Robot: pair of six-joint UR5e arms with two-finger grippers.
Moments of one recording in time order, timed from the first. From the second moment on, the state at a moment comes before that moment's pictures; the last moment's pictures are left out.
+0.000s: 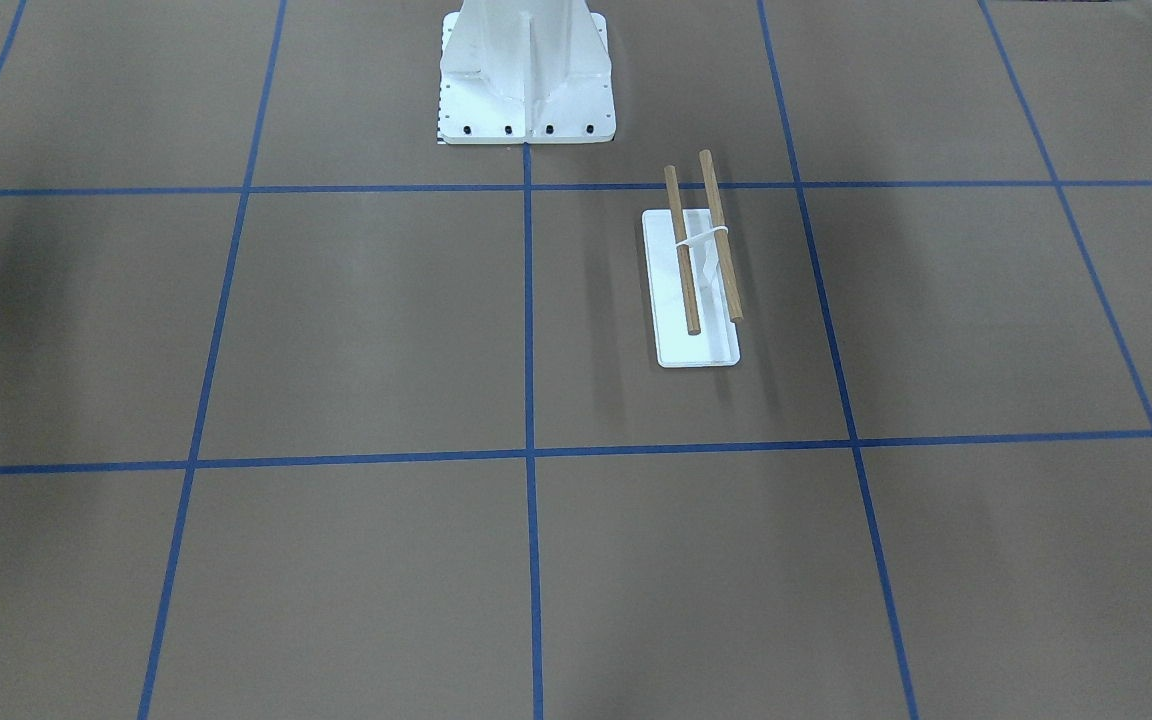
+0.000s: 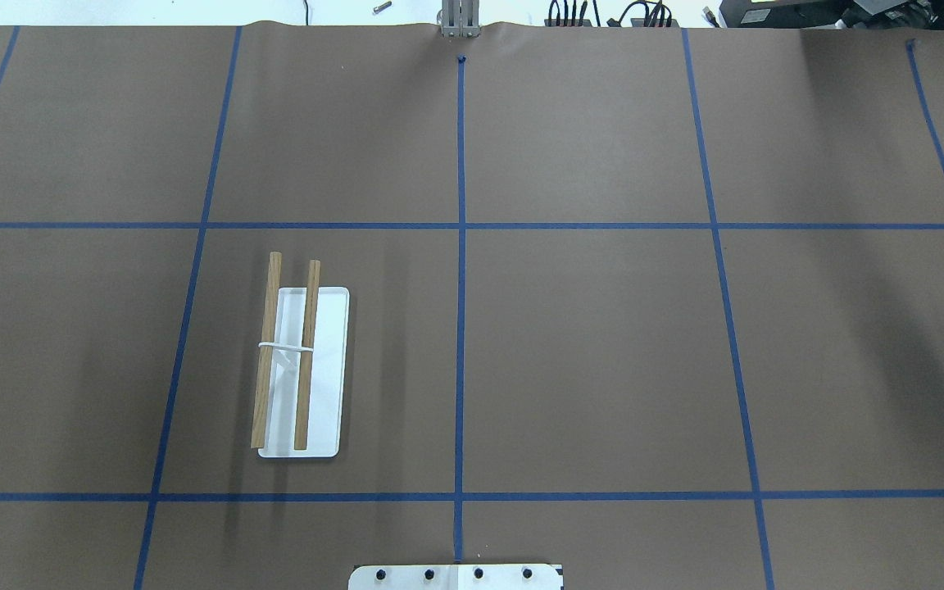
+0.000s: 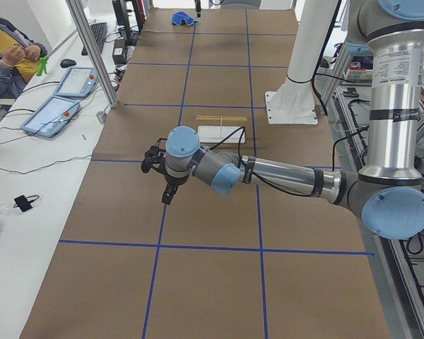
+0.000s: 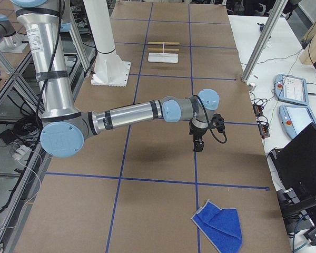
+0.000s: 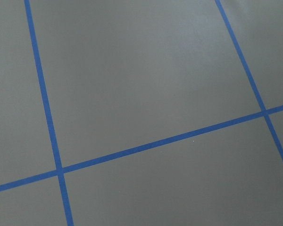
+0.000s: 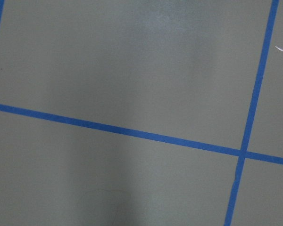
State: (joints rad) left arm -1.44 -1.53 -1.76 -1.95 -2.41 -0.21; right arm 1.37 -1.39 1.60 -1.63 2.31 0.09
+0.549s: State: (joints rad) left arm -1.44 -1.54 -1.74 -1.95 -2.41 -0.21; right arm 1.38 -1.26 1.24 -1.39 2.16 0.11
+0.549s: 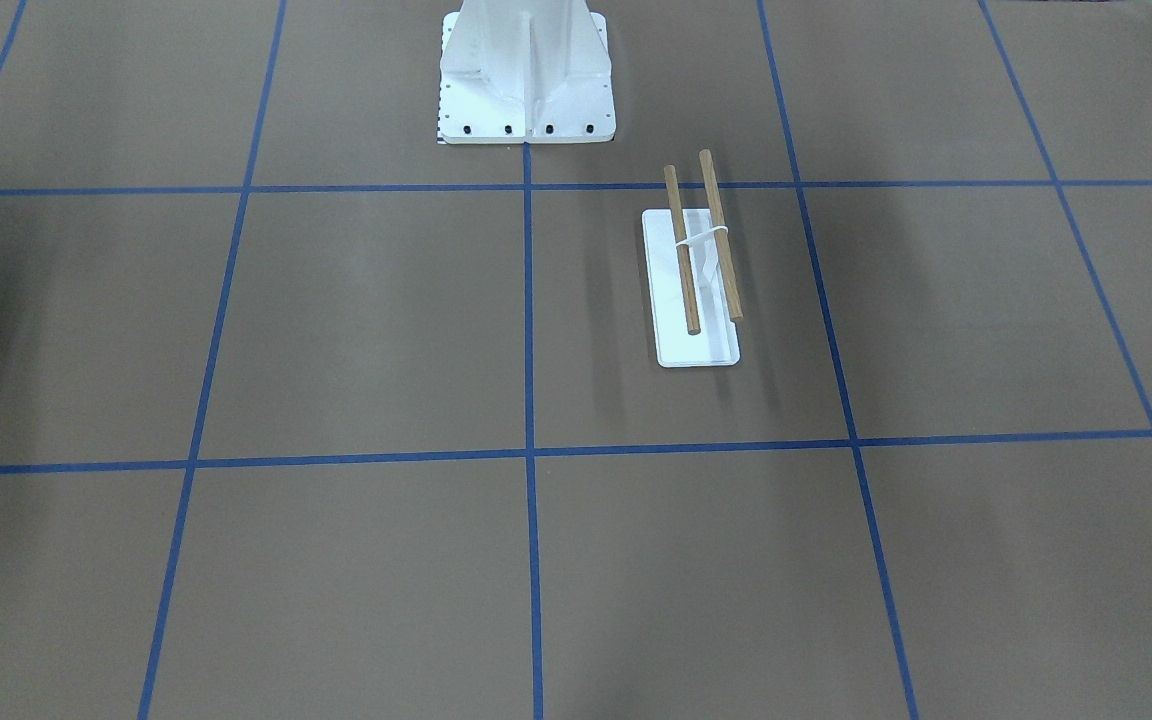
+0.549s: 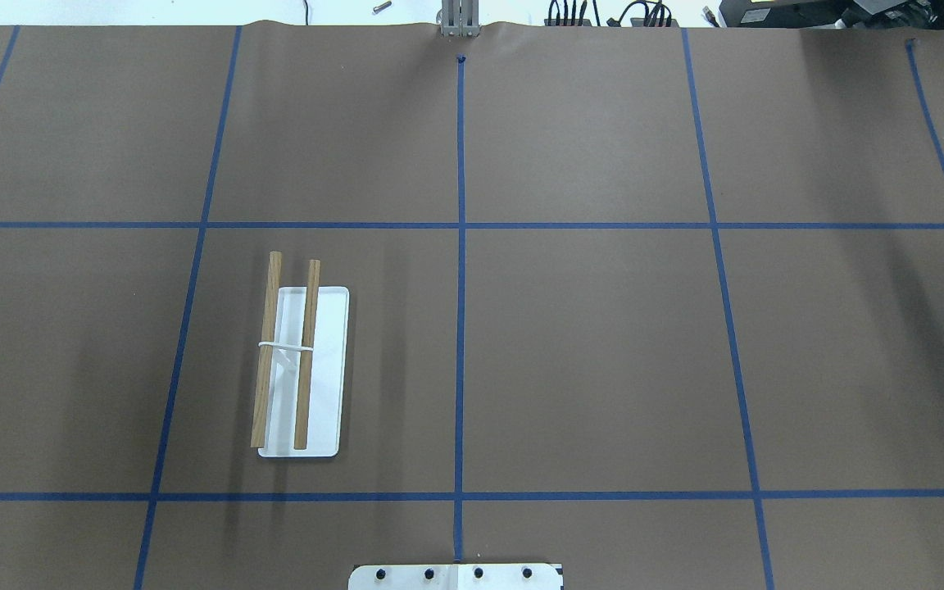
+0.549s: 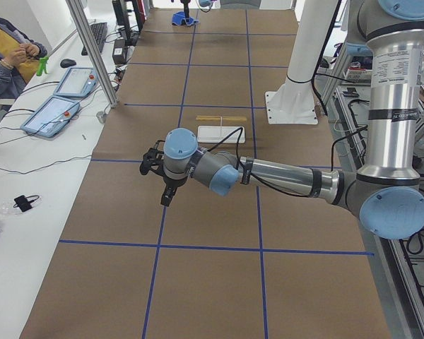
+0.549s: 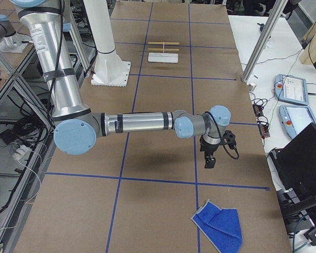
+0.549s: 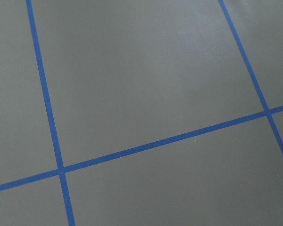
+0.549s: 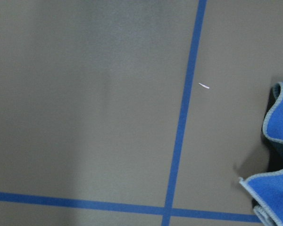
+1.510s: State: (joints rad) left arm -1.44 -1.55 -1.73 -1.95 -2.41 -0.21; right arm 1.32 -1.21 0.98 -1.21 1.87 0.13
